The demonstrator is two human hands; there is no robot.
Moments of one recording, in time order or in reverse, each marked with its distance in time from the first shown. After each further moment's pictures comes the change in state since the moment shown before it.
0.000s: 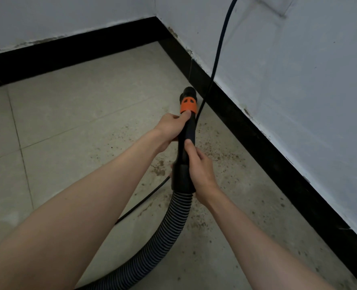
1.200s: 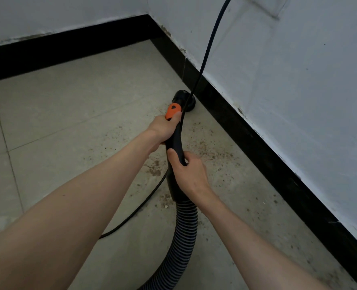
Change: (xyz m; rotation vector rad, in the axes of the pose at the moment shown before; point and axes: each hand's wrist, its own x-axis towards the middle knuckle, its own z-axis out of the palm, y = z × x) left_hand 0.009 -0.008 -0.010 0.175 0.042 -0.020; right_hand -0.001 0.008 -0.001 -0.501 0.017 -0.155
